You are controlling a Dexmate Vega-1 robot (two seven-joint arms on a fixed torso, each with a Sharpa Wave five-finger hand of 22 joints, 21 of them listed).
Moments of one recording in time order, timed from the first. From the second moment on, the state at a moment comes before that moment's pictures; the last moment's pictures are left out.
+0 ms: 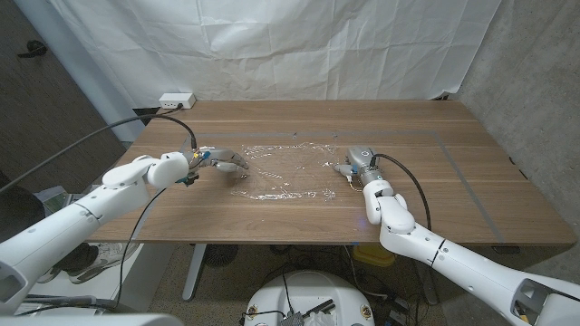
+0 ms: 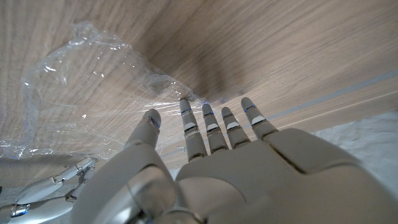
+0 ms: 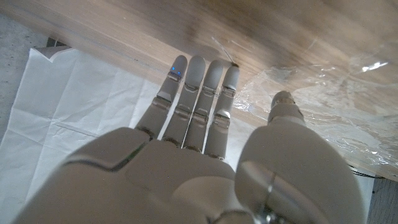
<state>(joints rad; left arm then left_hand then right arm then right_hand) 0.84 0.96 0.44 -1.62 0.54 -0.12 -0.27 0.33 0.11 0.56 -0.14 0.17 0.53 -0.12 0.19 0.17 0.33 -0.06 0.25 0.19 0.17 -0.04 0.19 0.18 0.06 0.11 0.41 0.20 -0.83 -0.61 -0.85 -1.73 -0.88 -0.67 -0.15 0.71 0.03 0.14 -0.13 0.26 0.88 0.01 0.36 0.27 0.74 0.01 0.78 0.58 0.69 -0.06 1.07 0.88 0.61 0.06 0.44 0.23</state>
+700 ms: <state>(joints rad) 0.82 0.94 0.45 -1.60 0.55 -0.13 -0.28 0.33 0.11 0.56 -0.14 0.17 0.53 -0.12 0.18 0.17 0.33 -0.06 0.25 0.19 0.17 -0.04 0.19 0.18 0.06 0.11 0.41 0.20 -0.82 -0.60 -0.85 -1.74 -0.82 -0.61 -0.12 0.84 0.07 0.17 -0.17 0.28 0.95 -0.01 0.41 0.31 0.79 -0.02 0.84 0.60 0.72 -0.07 1.11 0.87 0.61 0.06 0.44 0.21</state>
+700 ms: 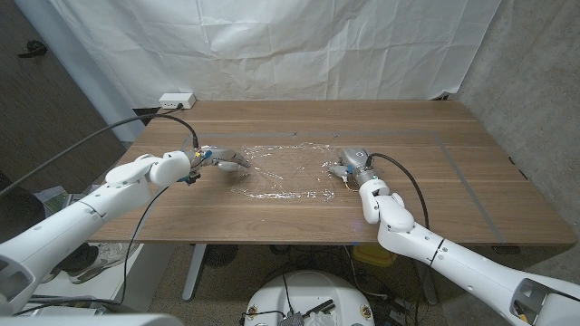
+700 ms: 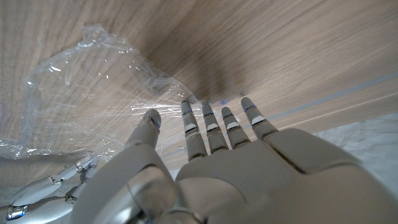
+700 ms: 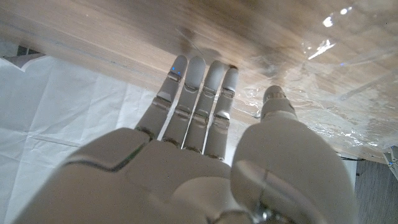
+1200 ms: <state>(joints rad) 0.82 0.94 0.46 -1.60 0.55 -0.12 -0.28 0.32 0.11 0.56 -0.14 0.17 0.52 -0.12 0.18 0.17 0.33 -0.06 0.25 0.19 0.17 -0.04 0.19 0.18 0.06 0.11 0.41 0.20 -0.84 -0.58 -0.83 -1.73 -0.77 -0.56 -0.19 1.04 0.13 0.21 -0.17 0.28 1.06 -0.01 0.47 0.31 0.89 -0.05 0.92 0.62 0.79 -0.09 1.18 0.88 0.63 0.02 0.47 0.22</state>
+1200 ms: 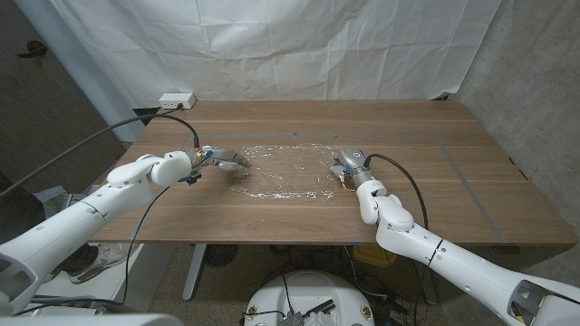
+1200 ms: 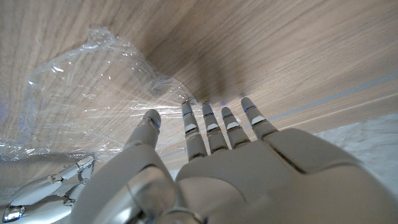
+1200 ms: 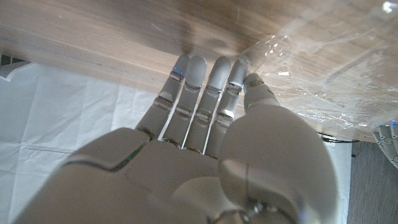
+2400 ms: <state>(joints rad) 0.87 0.96 0.43 -1.63 0.54 -0.11 -0.24 0.32 0.11 0.57 -0.14 0.17 0.51 -0.12 0.18 0.18 0.33 -0.06 0.24 0.19 0.18 -0.04 0.19 0.18 0.06 0.11 0.41 0.20 -0.84 -0.52 -0.77 -1.81 -0.67 -0.42 -0.34 1.08 0.15 0.18 -0.14 0.27 1.06 -0.01 0.49 0.32 0.90 -0.05 0.94 0.61 0.80 -0.09 1.21 0.89 0.64 0.01 0.52 0.22</state>
